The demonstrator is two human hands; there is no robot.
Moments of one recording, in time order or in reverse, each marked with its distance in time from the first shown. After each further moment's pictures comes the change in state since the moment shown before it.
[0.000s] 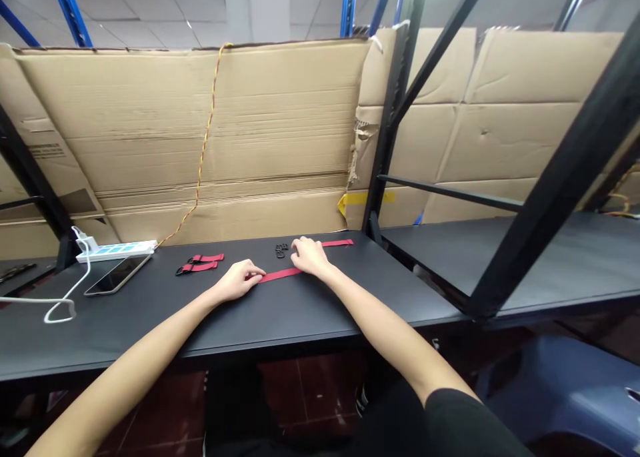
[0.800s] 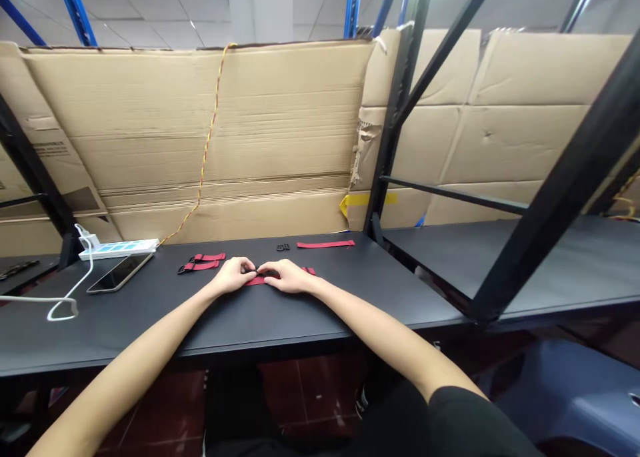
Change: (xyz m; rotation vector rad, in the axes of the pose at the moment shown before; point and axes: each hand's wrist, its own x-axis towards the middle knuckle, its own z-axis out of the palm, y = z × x) left_hand 0.005 -0.013 -0.004 -0.086 0.030 -0.334; right_hand -0.023 -0.043 0.017 0.523 -0.226 -0.576
